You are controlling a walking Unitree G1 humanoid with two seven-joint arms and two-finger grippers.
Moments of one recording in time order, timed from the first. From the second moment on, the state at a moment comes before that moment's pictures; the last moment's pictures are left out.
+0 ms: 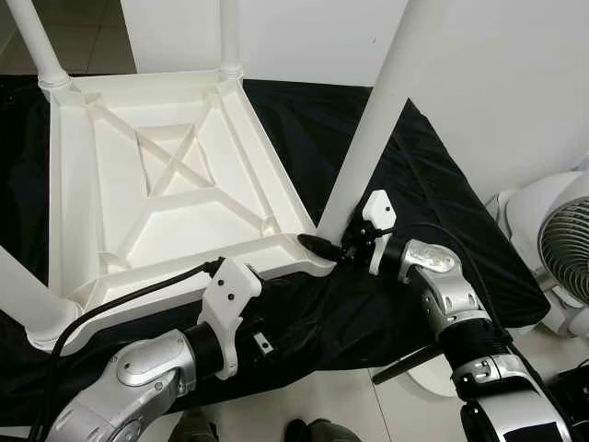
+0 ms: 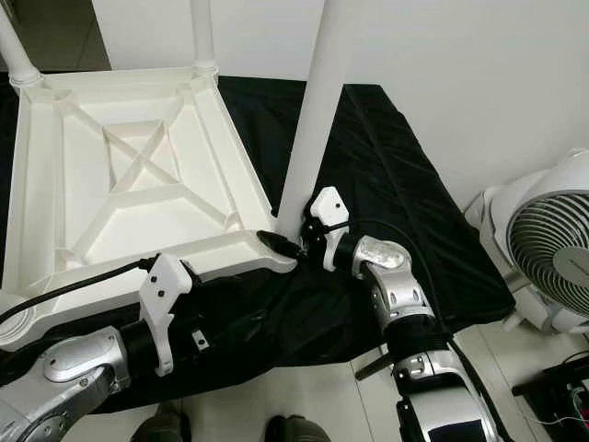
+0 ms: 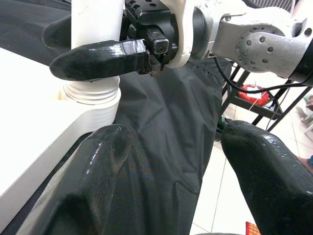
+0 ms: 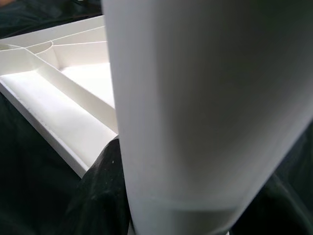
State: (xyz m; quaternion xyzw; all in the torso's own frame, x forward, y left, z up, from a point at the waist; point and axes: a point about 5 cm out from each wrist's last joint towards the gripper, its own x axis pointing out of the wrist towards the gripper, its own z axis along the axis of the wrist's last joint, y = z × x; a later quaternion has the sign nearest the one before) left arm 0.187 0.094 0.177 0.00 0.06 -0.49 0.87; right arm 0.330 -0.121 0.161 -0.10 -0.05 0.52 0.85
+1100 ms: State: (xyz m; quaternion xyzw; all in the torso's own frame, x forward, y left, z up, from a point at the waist) left arm 0.184 0.095 0.173 0.00 0.07 -0.48 0.87; right arm 0.315 -0.109 0.145 -0.04 -0.03 0.36 0.93
